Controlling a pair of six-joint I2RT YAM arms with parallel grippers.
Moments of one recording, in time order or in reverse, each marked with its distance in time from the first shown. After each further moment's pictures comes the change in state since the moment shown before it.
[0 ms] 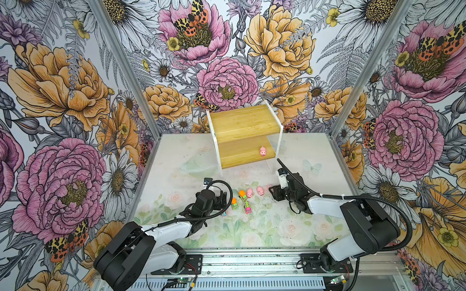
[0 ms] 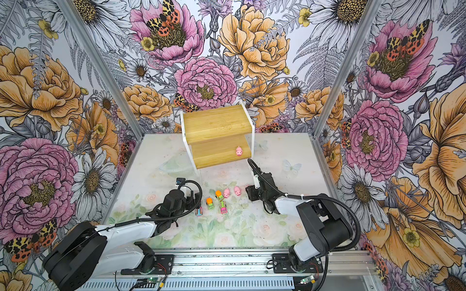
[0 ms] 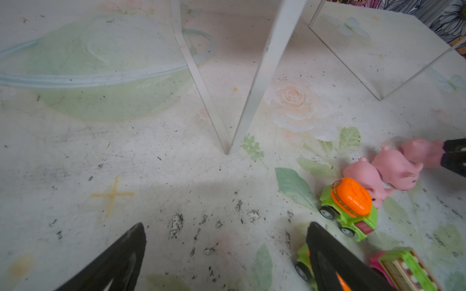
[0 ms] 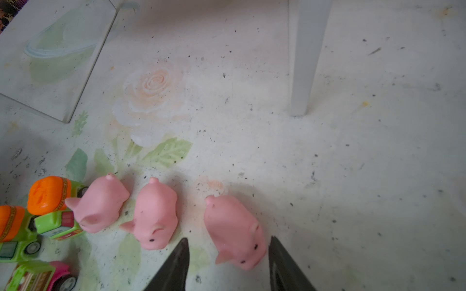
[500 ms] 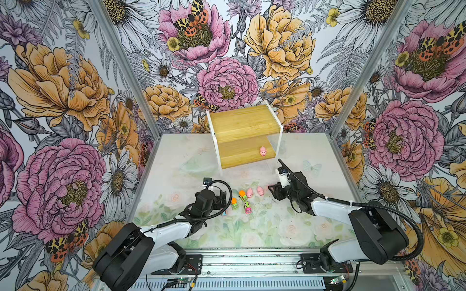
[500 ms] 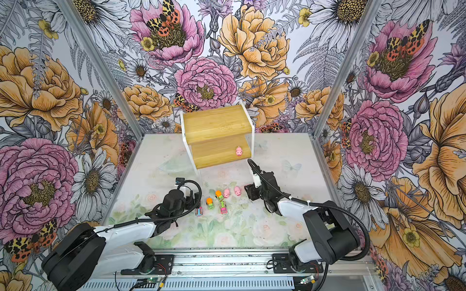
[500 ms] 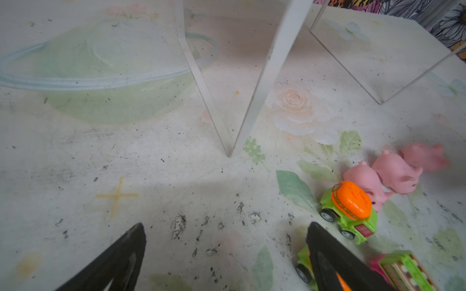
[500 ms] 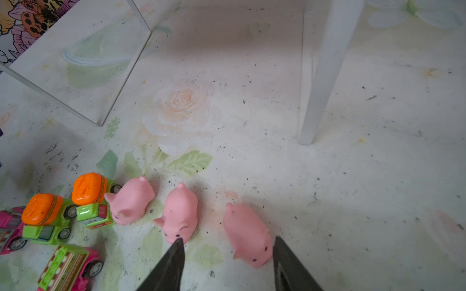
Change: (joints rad) left arm 0.001 -0.004 0.000 -0.004 -0.006 -0.003; right arm 0.000 -0.093 -0.003 -0.026 -0.033 -0.071
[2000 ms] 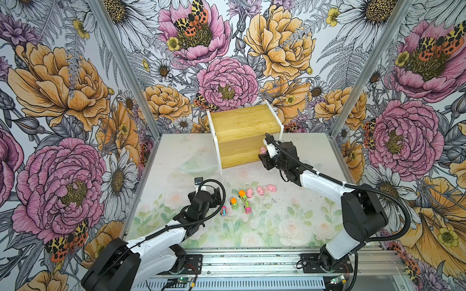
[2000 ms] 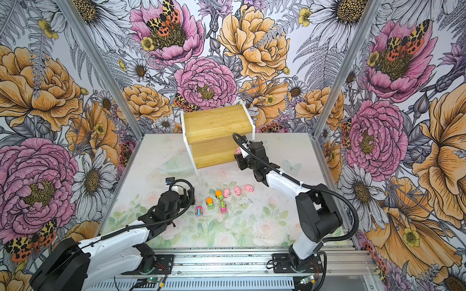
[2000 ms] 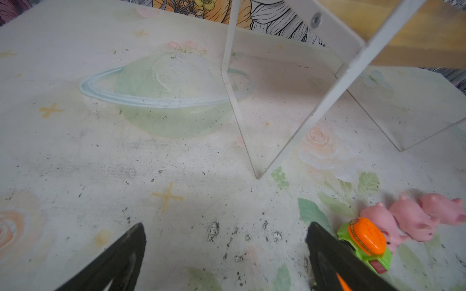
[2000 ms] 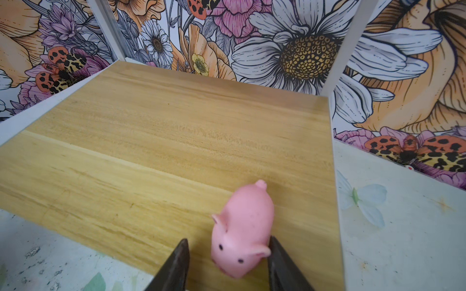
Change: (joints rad) left arm 0.002 -0.166 -0.014 -0.097 -0.167 -0.077; right arm 0.018 0.192 0.547 -0.143 0.079 -0.204
